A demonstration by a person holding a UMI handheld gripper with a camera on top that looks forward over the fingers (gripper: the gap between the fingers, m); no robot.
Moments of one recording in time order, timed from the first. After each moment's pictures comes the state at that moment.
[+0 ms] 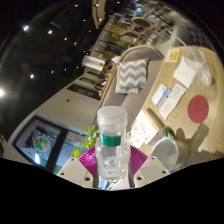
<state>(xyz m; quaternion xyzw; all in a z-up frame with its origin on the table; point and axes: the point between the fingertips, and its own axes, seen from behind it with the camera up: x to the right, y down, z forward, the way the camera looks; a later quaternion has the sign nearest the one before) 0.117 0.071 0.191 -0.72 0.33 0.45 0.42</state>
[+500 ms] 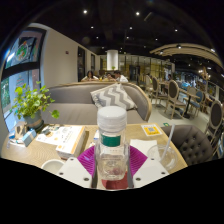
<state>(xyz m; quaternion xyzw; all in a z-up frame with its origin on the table) 0.313 0.099 0.101 -0.84 0.03 -0.02 0.53</state>
